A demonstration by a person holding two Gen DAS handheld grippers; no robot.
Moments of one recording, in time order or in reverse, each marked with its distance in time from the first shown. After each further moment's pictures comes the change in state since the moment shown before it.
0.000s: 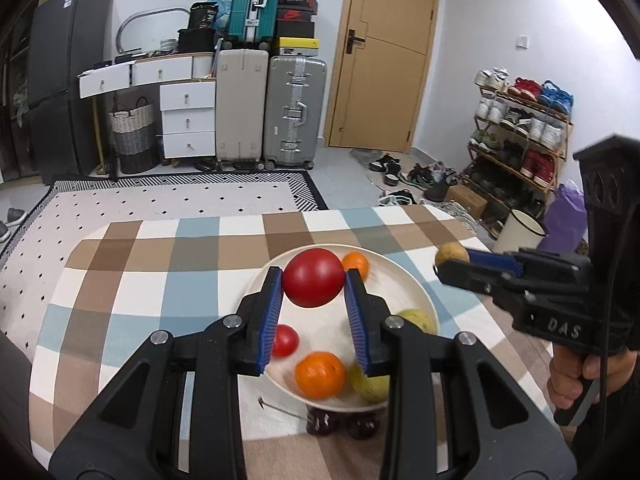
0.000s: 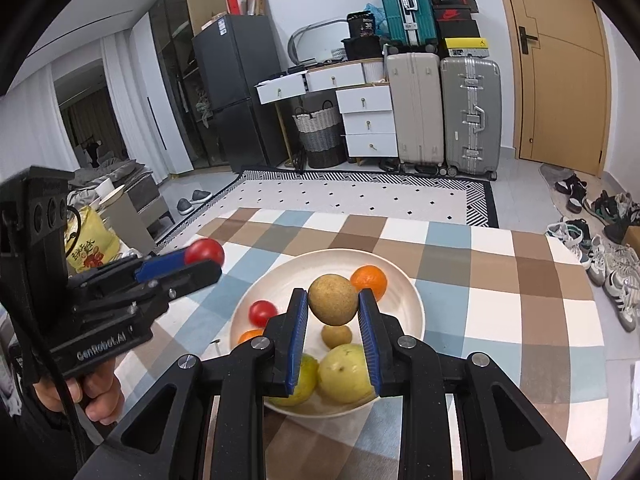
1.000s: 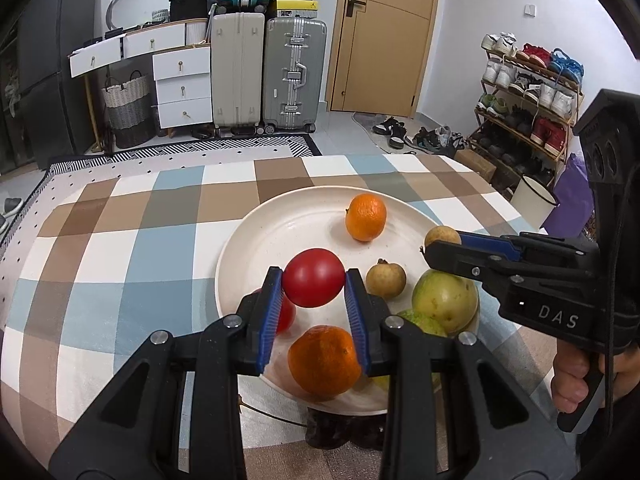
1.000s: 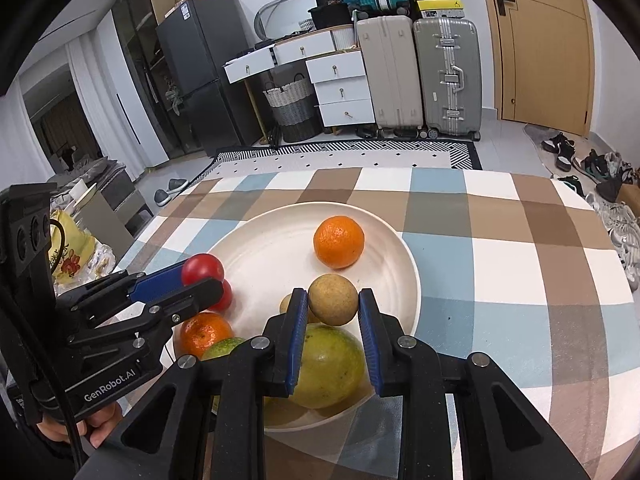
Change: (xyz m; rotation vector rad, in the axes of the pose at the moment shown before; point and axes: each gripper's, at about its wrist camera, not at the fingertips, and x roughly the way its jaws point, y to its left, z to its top) left arm 0.079 0.001 -0.039 0.033 0.127 0.017; right arm 0.062 -0.024 -0.026 0.094 0.092 -0.056
